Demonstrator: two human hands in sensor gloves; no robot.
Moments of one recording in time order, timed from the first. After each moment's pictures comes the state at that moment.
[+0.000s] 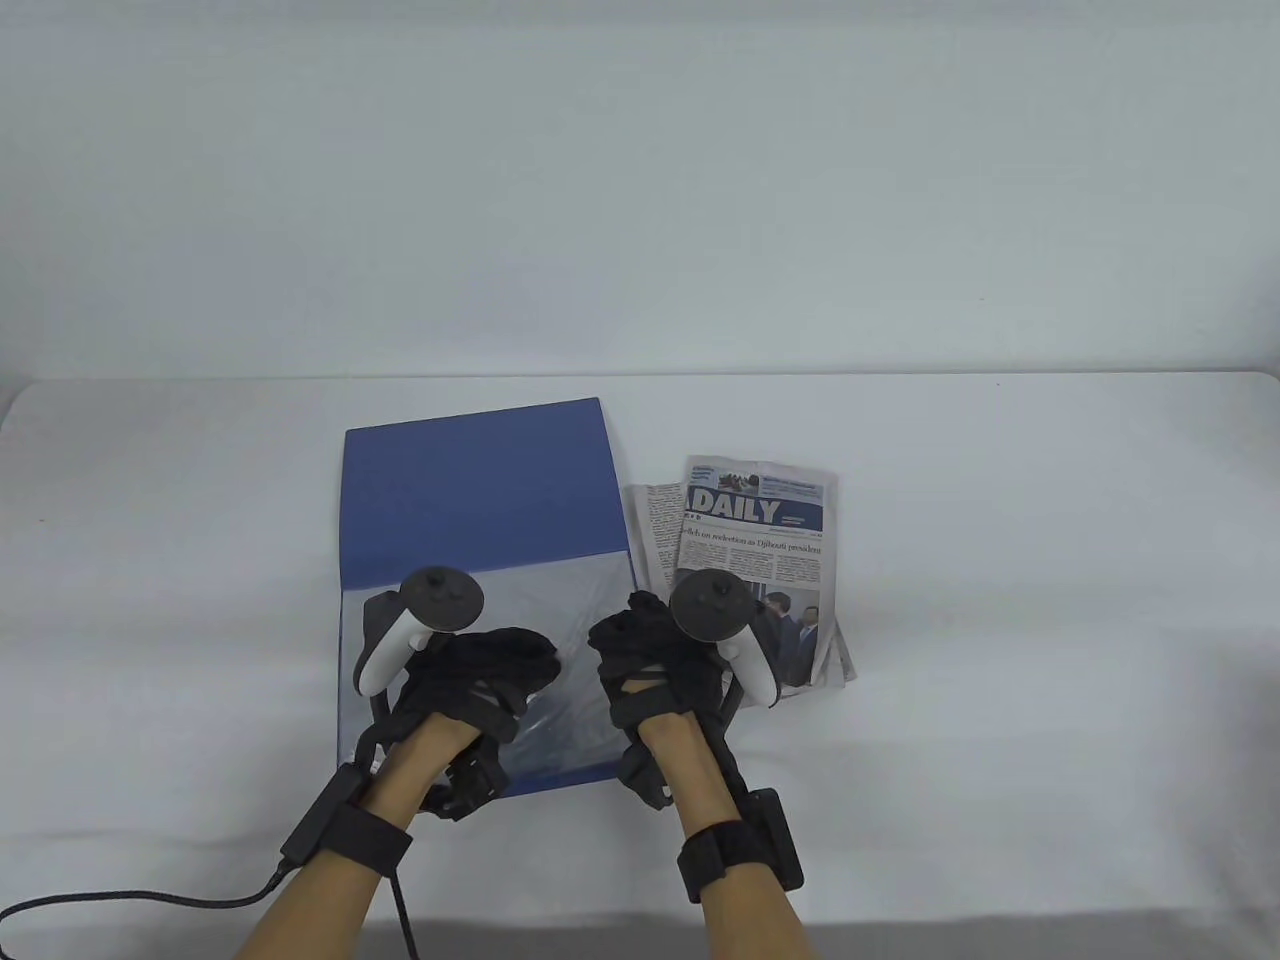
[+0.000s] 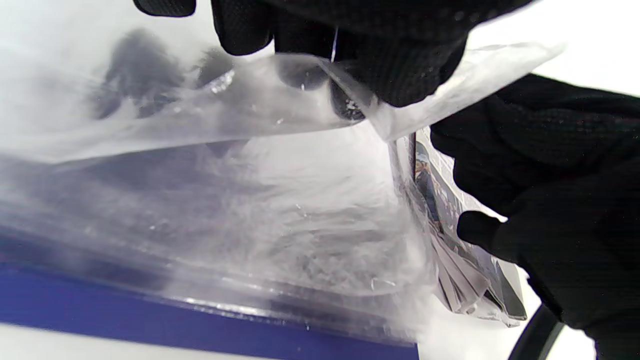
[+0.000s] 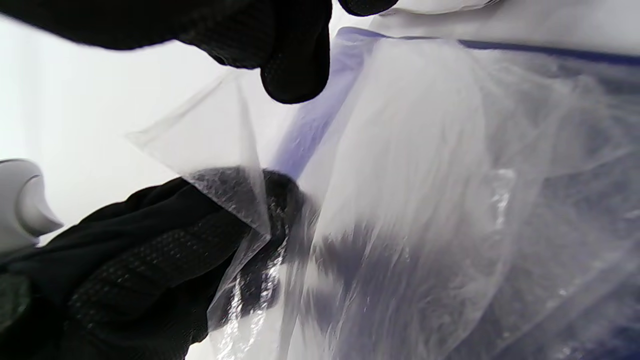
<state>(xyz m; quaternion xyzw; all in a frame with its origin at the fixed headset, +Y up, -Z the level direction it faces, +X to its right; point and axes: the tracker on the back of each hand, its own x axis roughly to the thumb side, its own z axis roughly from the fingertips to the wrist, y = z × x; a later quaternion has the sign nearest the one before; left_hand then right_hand) -0.208 -0.738 -0.367 -0.29 -0.01 0.34 0.89 0.030 -0.754 -0.375 0.06 0.19 0.84 0.50</state>
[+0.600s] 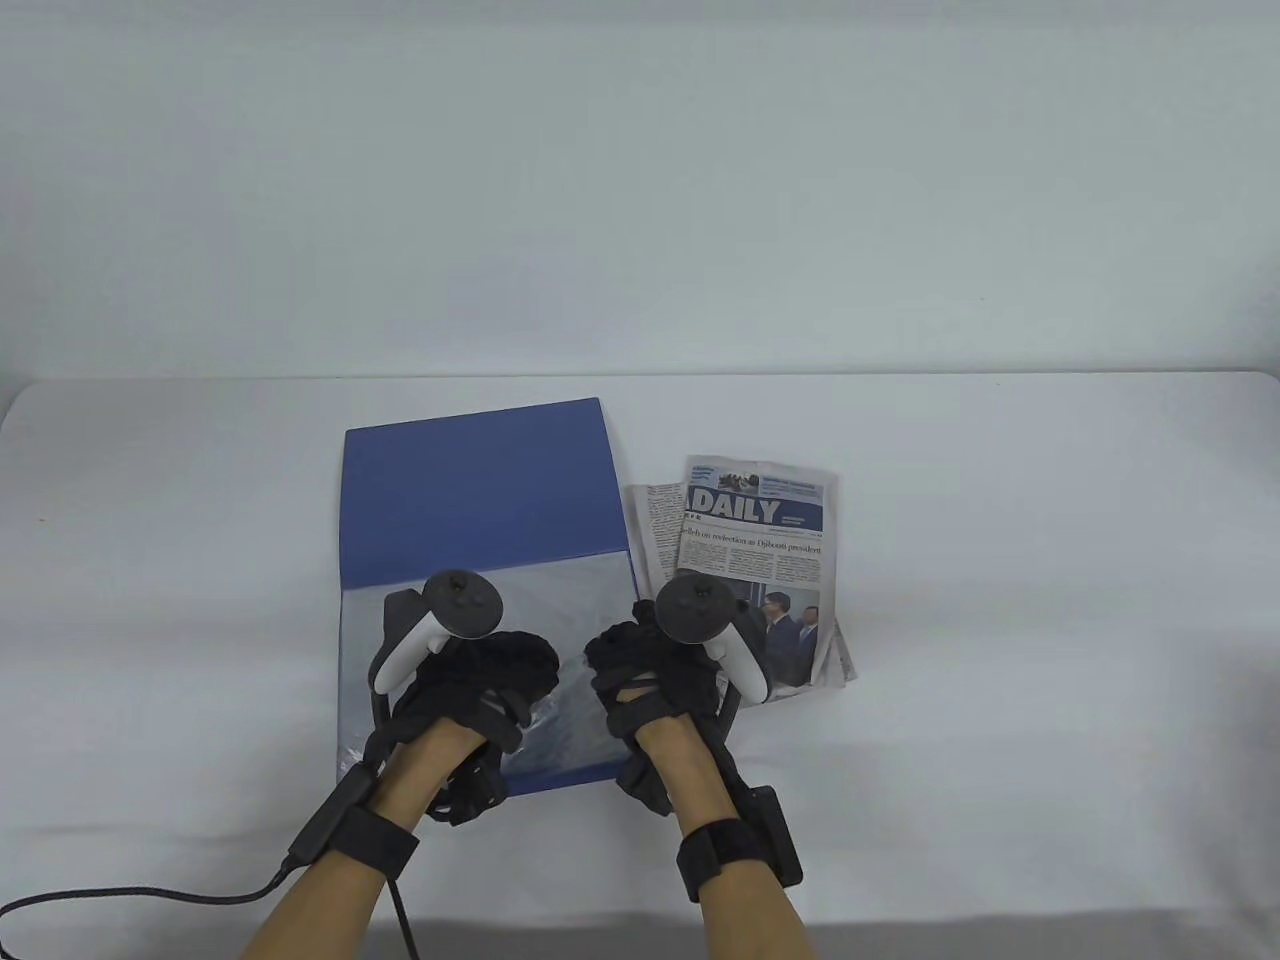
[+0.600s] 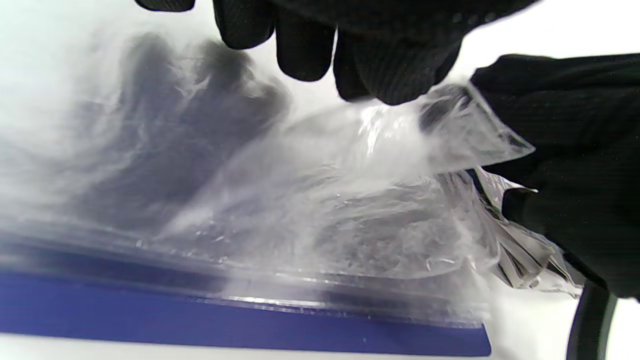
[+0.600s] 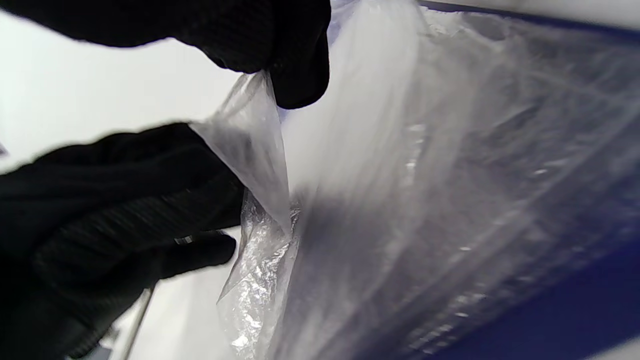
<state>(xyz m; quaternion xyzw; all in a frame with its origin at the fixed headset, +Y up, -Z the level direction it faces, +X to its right) -0.196 -0.739 -0.365 -0.30 -0.03 0.26 0.92 0.019 -0.768 -0.377 0.09 0.24 0.87 0.43</state>
